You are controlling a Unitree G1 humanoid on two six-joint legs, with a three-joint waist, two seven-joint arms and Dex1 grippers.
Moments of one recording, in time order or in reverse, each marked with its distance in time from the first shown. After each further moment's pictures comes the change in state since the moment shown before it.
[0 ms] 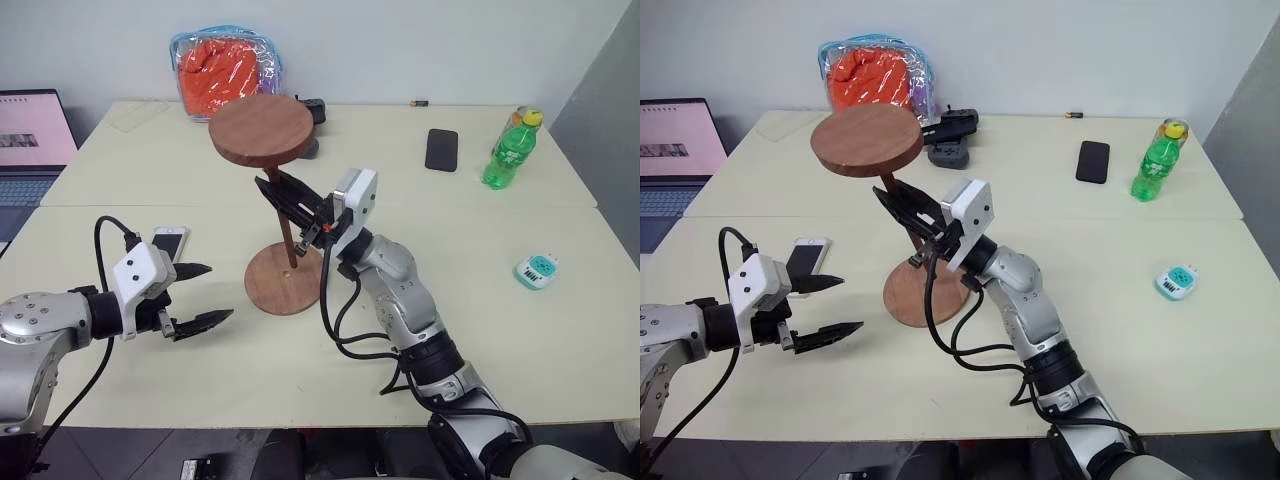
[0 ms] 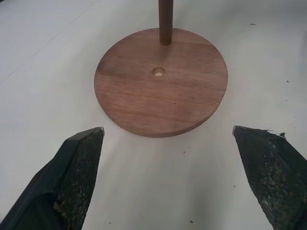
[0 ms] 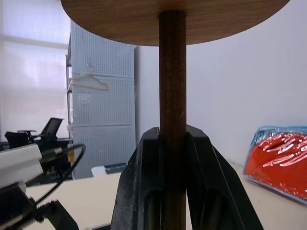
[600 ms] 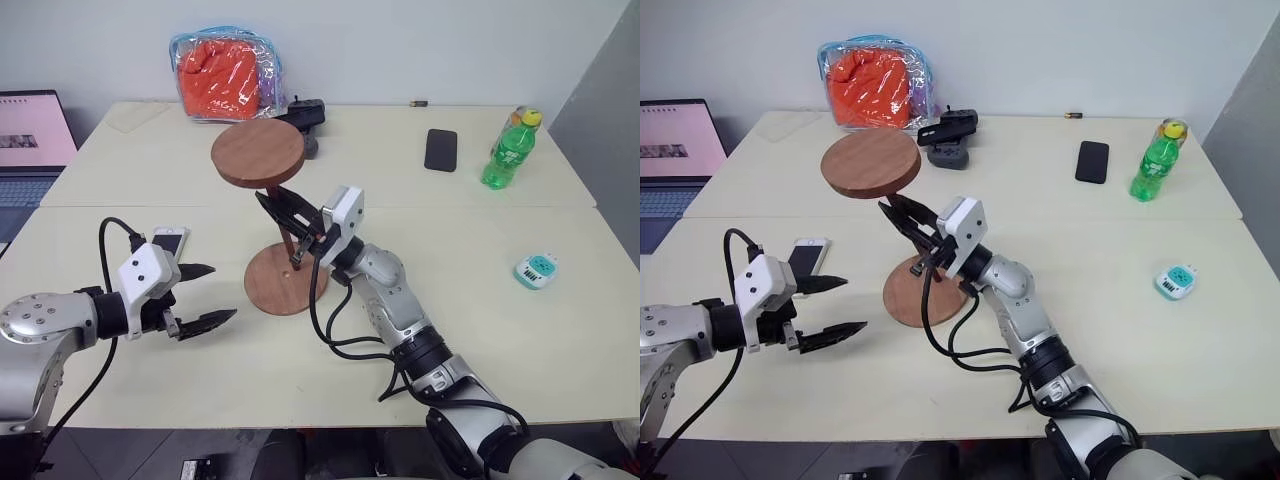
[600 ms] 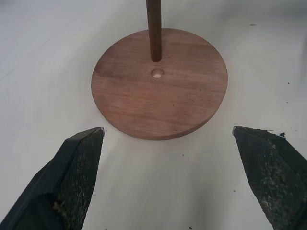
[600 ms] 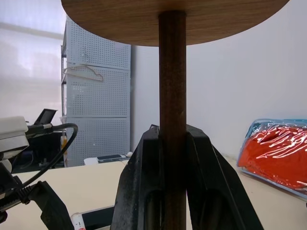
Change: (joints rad) left arm -0.002 -0.002 -0.010 0.000 -0.004 0.001 0.016; right arm -0.041 0.002 0.033 0.162 0.008 -0.143 -0.008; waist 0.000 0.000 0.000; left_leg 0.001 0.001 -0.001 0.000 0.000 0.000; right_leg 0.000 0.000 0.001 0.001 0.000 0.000
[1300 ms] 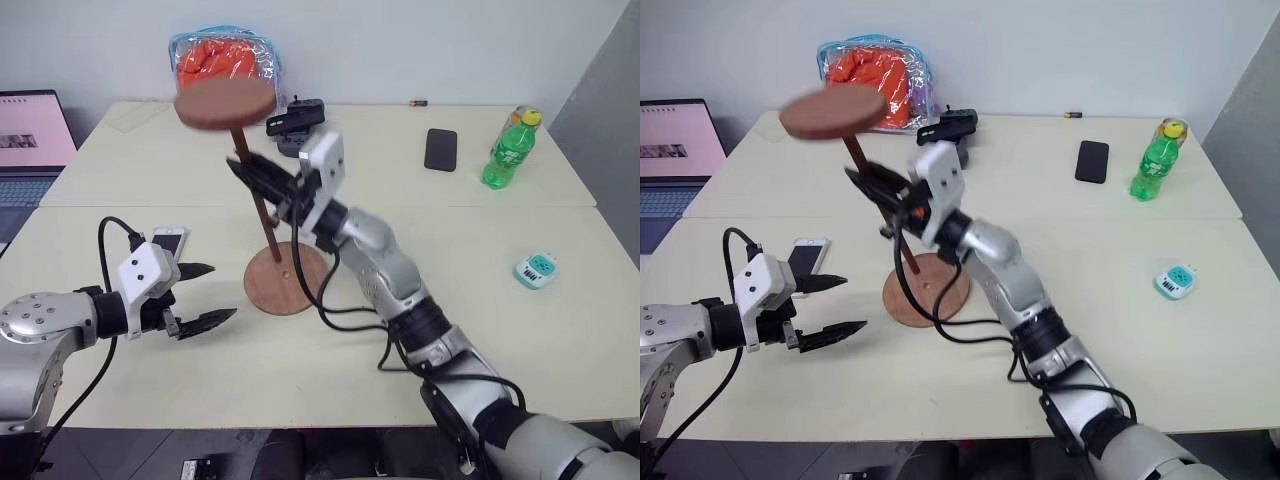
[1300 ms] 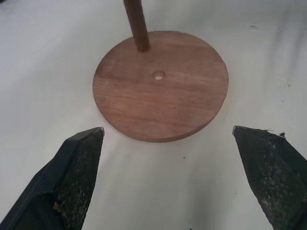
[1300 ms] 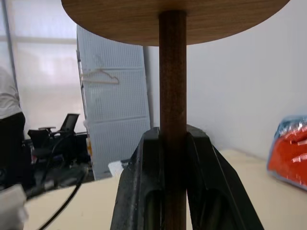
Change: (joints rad) left arm -0.017 0.002 0.000 0.006 -0.003 -0.003 0.003; right arm -0.324 0.007 -0.081 -0.030 0.162 0.374 -0.041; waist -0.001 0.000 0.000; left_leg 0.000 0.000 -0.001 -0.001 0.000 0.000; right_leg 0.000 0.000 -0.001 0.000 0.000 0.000
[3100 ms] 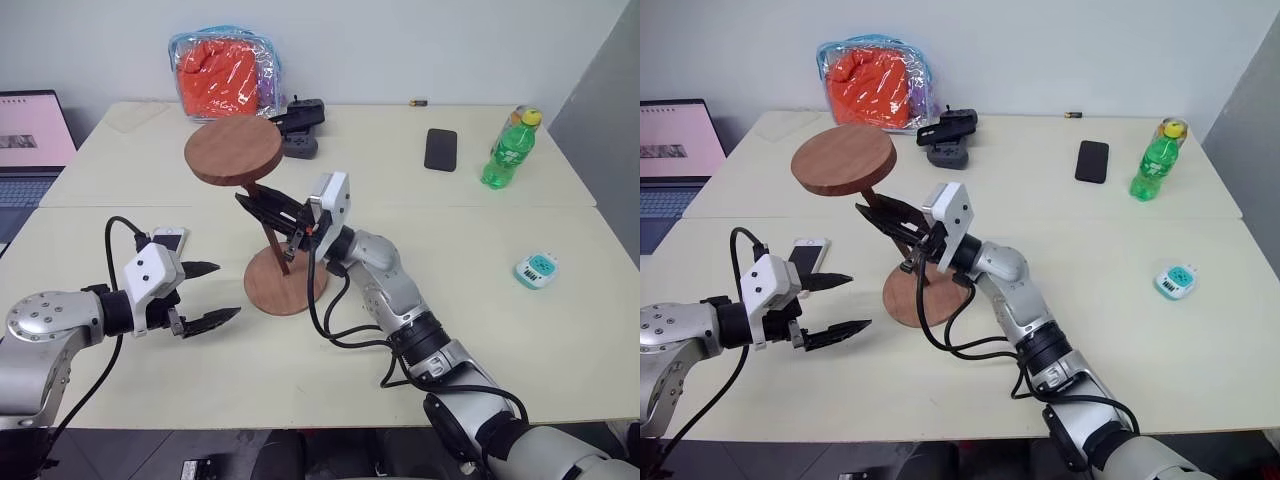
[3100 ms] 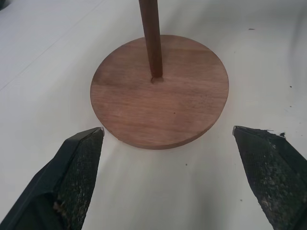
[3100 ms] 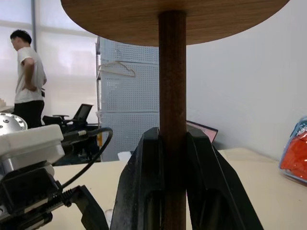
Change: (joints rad) left arm -0.010 -0.007 -0.038 0.037 0.003 -0.067 -0.002; right arm 0.236 -0.011 0.068 0.065 -0.098 -0.264 0.173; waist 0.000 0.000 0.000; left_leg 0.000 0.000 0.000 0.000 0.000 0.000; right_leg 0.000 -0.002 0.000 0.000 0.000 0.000
